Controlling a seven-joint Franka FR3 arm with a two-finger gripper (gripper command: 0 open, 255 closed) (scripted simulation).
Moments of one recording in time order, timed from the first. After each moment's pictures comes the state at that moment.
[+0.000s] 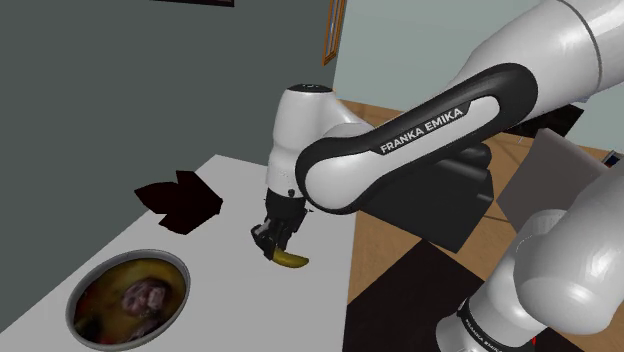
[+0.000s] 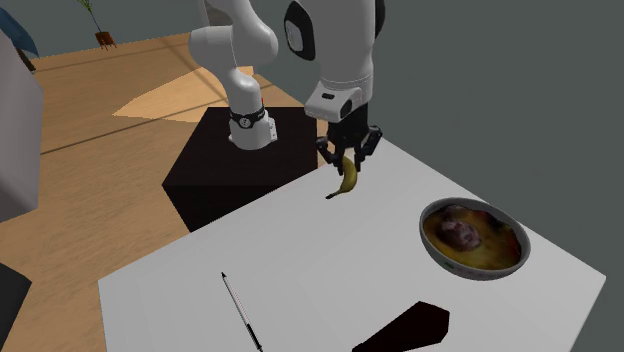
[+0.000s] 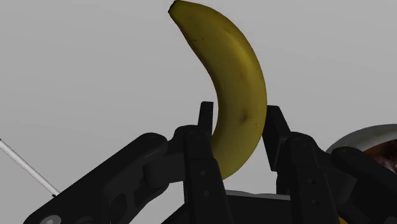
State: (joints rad) arm 0.15 -0.13 0.50 -2.42 0.22 2.38 0.33
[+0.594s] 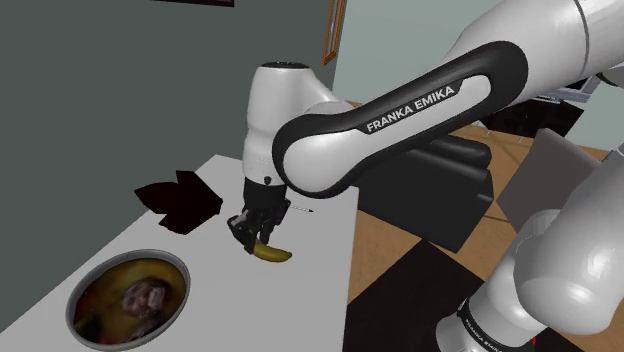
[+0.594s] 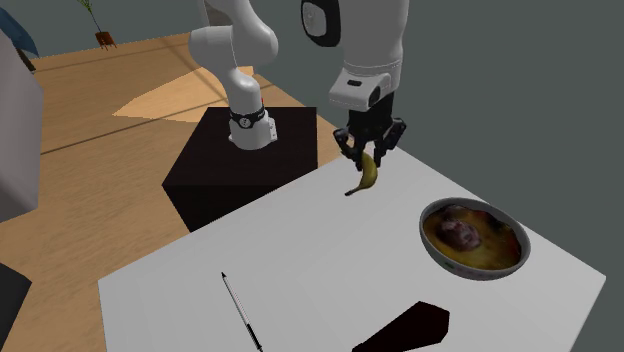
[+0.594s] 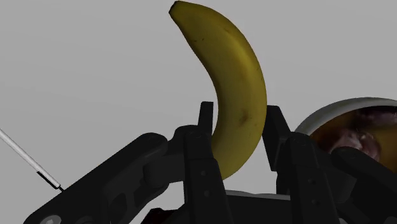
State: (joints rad) arm 0.15 -0.06 0.53 -2.28 0.16 2.30 0.41
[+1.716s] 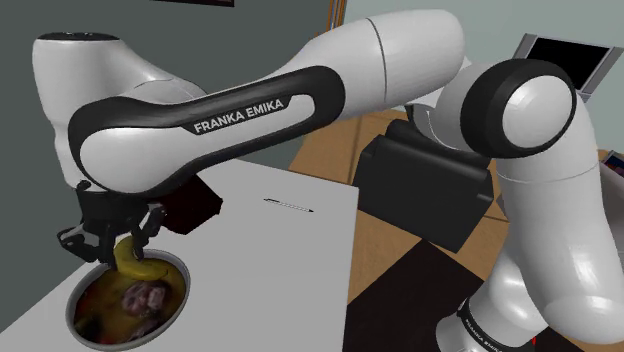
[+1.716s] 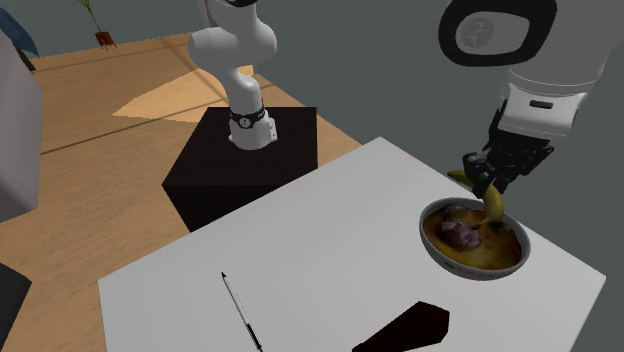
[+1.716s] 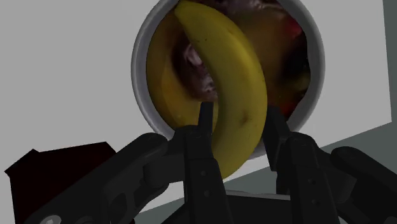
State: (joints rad) arm 0.45 0.61 0.51 -1.37 -0.24 2.02 0.79
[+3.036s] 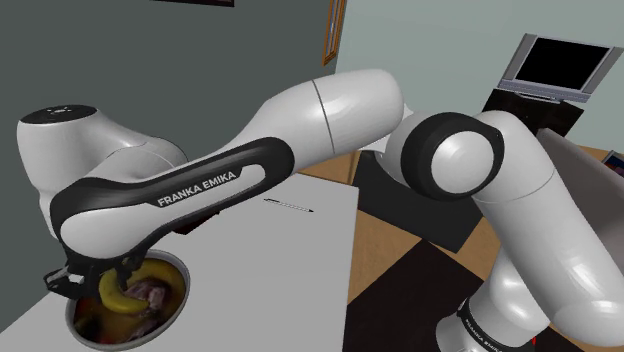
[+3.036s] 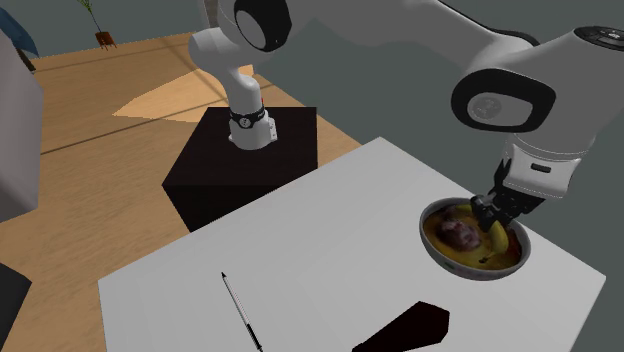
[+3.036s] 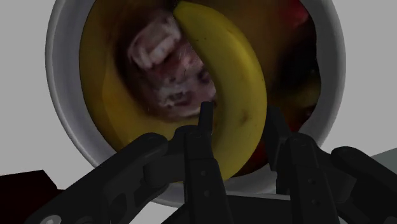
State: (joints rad) arm 0.55 0.85 0.46 -1.18 -0.31 2.06 0.82
